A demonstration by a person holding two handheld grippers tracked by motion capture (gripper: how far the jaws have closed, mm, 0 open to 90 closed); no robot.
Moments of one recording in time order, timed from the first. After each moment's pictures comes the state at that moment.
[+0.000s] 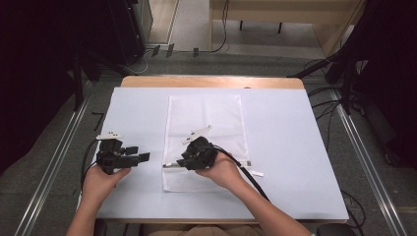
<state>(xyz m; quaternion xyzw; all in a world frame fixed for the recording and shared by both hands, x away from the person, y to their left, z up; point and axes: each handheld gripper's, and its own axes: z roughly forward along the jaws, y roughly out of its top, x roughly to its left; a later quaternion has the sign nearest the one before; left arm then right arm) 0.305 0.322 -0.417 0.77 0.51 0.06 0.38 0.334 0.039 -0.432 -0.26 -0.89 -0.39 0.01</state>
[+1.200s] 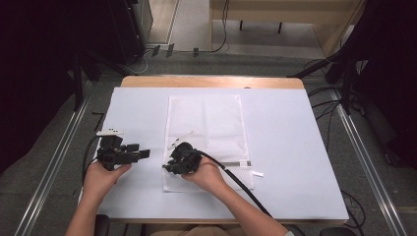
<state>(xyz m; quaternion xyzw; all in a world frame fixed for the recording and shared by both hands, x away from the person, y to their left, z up) 0.314 0.324 -0.417 0.76 0.51 0.06 0.39 0.335 0.082 -0.463 -0.27 -0.89 -0.38 0.05</state>
